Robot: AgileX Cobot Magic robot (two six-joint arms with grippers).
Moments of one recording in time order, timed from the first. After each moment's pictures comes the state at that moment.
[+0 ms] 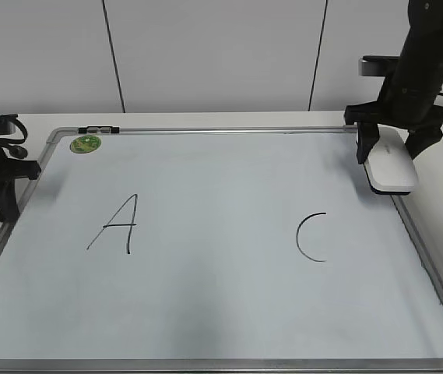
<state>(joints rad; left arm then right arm) 0.02 2.17 -1.51 -0.12 0.98 0.01 0.08 2.21 -1.89 0.00 1.22 0.12</state>
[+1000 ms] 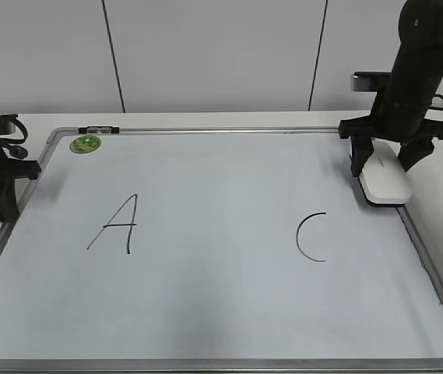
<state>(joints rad) 0.02 2.17 -1.51 -0.12 0.98 0.01 0.08 2.26 -1.89 0.03 1.22 0.07</state>
